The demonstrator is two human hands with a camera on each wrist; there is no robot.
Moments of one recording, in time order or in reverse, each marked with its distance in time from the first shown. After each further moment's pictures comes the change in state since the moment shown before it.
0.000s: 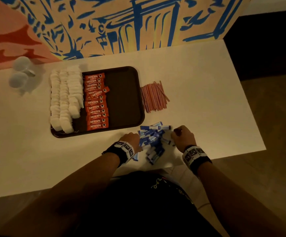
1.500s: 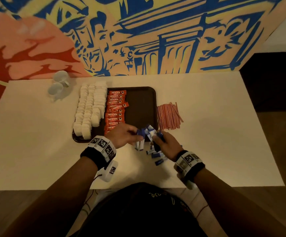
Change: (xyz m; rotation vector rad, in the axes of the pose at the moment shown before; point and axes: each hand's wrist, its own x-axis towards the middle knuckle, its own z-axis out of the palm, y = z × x) left_hand -0.096 -0.060 -0.096 -0.873 0.268 0.191; right_hand -0.031 -0.102 0.017 0.157 -0.375 -0.575
